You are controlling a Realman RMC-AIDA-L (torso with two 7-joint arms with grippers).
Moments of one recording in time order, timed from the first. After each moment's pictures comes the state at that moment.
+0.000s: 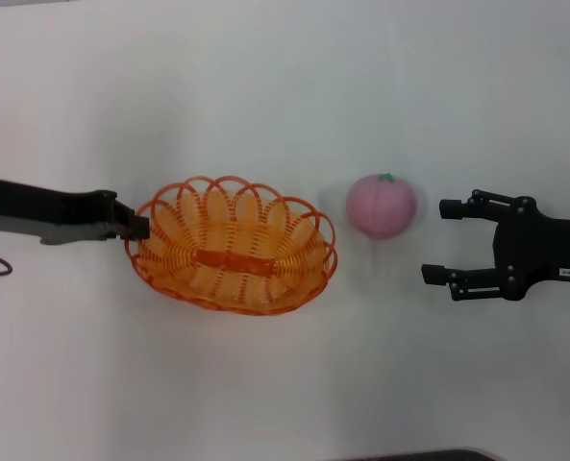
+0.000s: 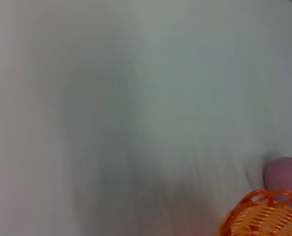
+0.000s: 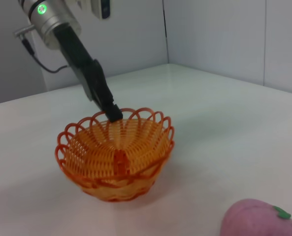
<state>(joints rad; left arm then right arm) -0.50 -2.18 0.88 1.13 2.43 1.61 -2.67 0.35 2.07 -0.49 -0.60 -2.20 -1.64 1.01</state>
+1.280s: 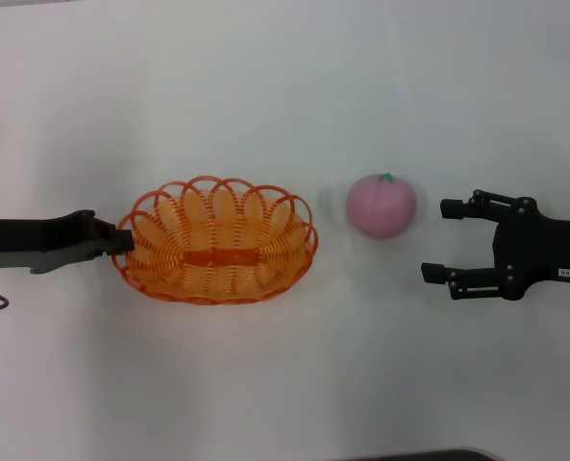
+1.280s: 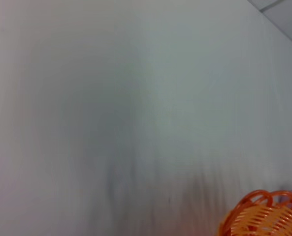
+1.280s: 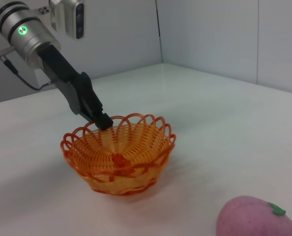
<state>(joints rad) -0.32 -2.18 0.96 1.13 2.28 1.47 -2.68 0.35 2.08 -0.48 -0.60 -2.20 -1.63 1.01</state>
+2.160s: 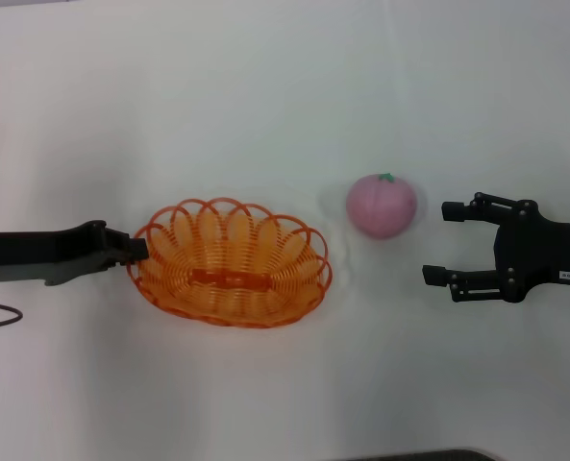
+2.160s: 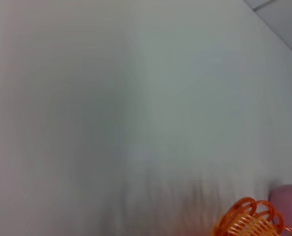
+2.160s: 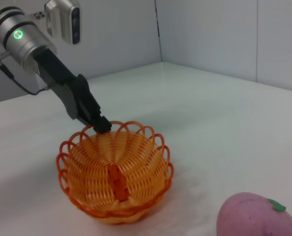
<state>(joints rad) -0.29 -2.18 1.01 1.10 2.21 1.44 -2.68 0.34 2.08 -0.48 -0.60 -2.20 -1.63 1.01</state>
